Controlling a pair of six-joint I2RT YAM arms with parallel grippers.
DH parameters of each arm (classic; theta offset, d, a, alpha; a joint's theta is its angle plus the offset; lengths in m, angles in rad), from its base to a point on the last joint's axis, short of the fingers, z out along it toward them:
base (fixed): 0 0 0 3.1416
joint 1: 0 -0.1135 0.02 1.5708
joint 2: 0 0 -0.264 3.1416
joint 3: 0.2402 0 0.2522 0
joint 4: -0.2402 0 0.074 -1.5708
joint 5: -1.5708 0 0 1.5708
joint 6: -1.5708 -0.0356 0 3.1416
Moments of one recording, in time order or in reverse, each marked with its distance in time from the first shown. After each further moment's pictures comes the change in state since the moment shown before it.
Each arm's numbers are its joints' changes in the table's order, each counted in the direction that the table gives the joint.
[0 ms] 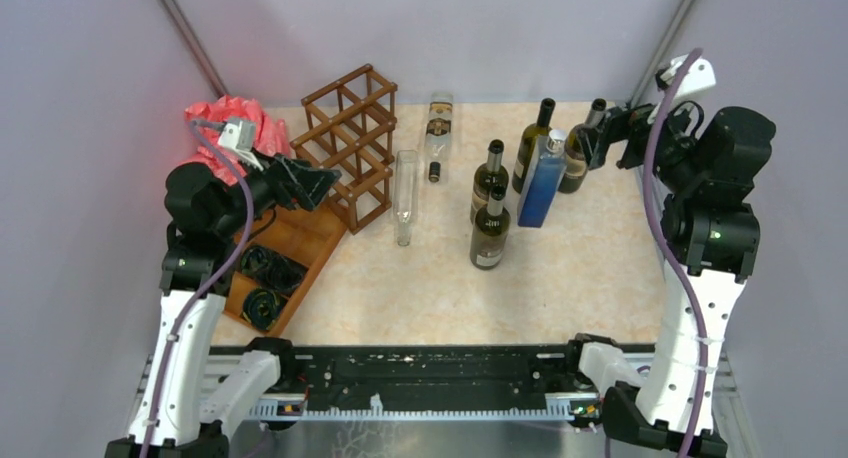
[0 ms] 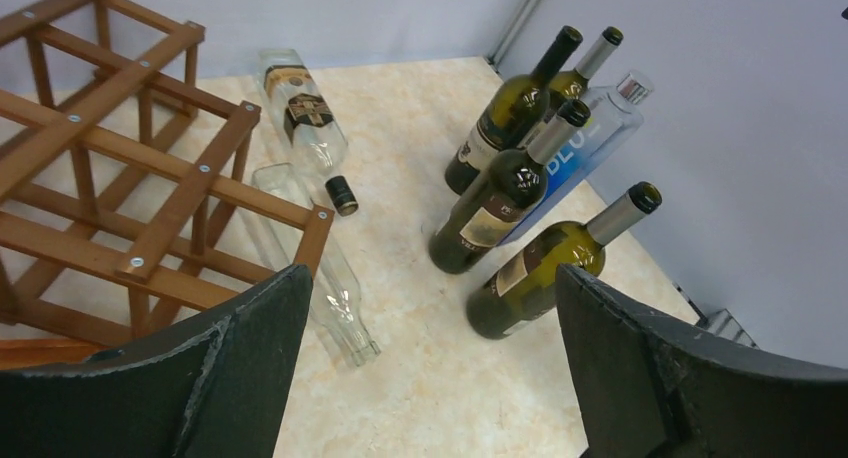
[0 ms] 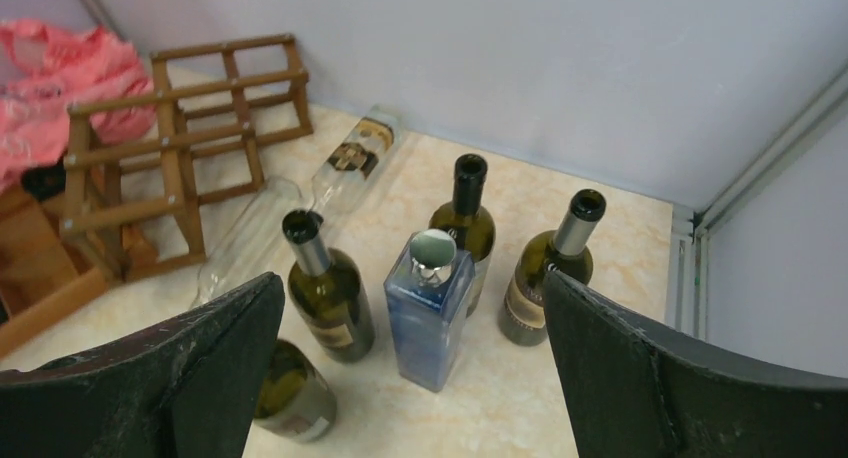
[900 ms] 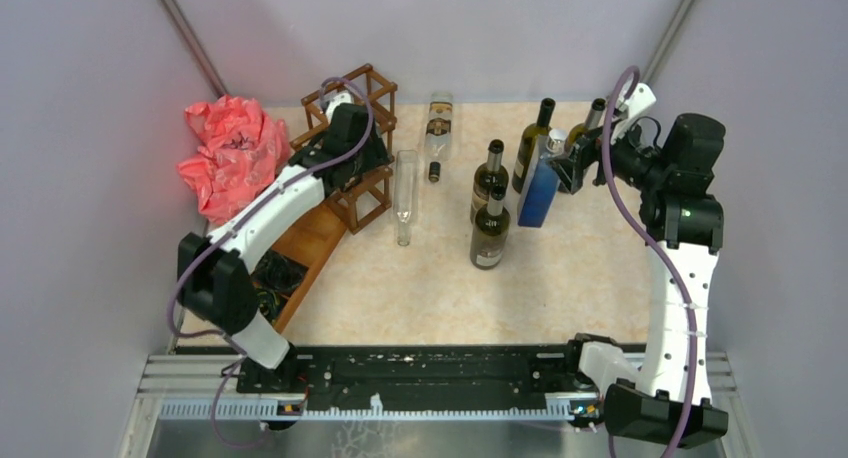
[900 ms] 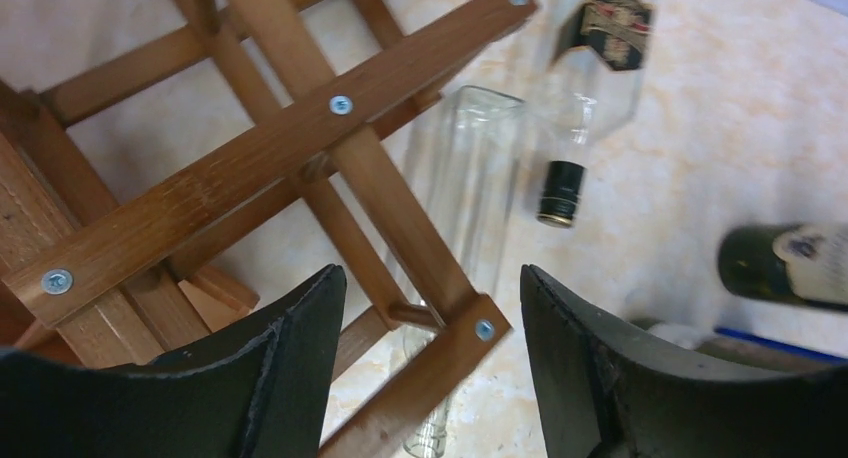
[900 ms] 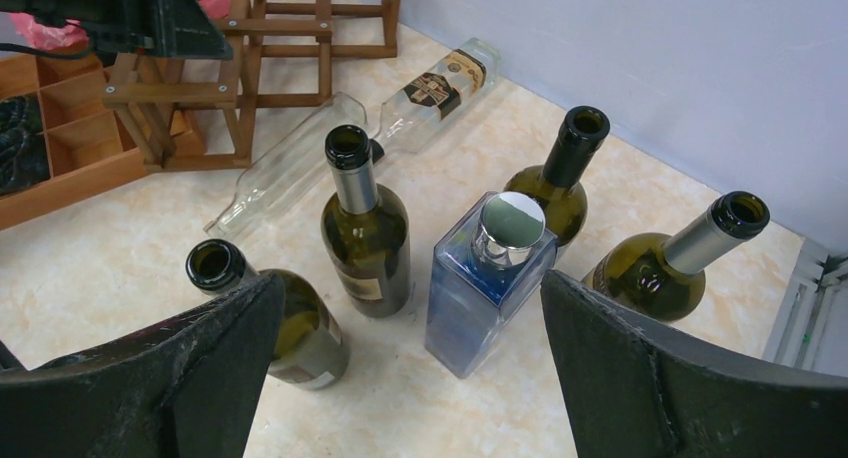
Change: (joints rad) left arm 0.396 0.788 0.340 -0.152 0.892 0.233; right arm -0.015 0.012 -0.265 0.073 0.283 0.226
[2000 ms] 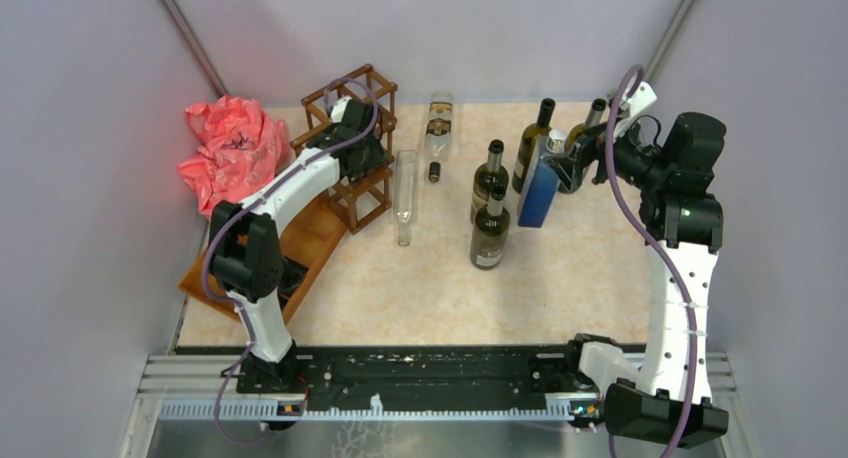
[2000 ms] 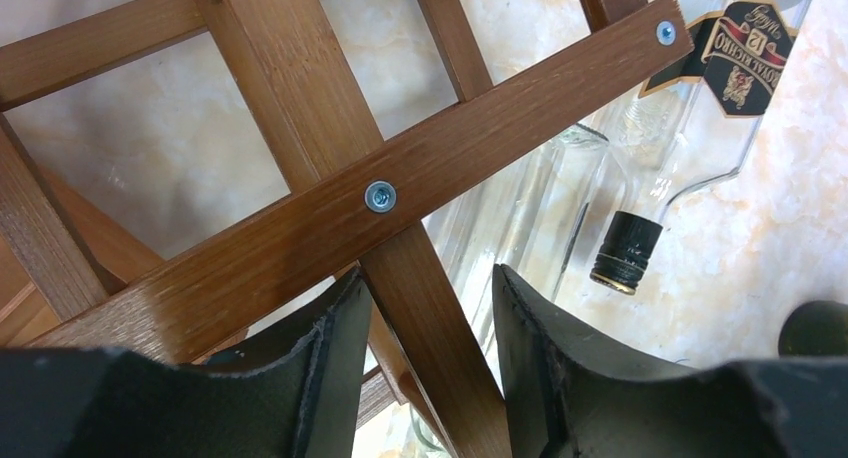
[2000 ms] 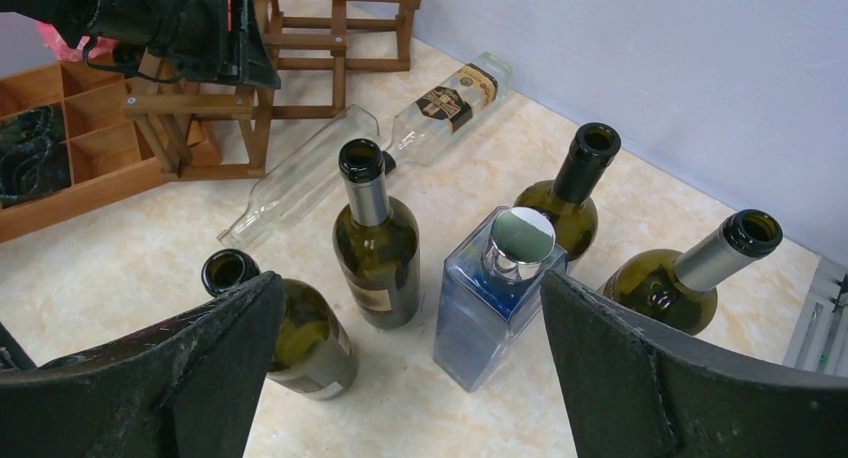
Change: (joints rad) left arm -0.063 0.258 0.143 -0.072 0.010 0.111; right arm 0.000 0.008 -0.003 0.035 0.034 -0.026
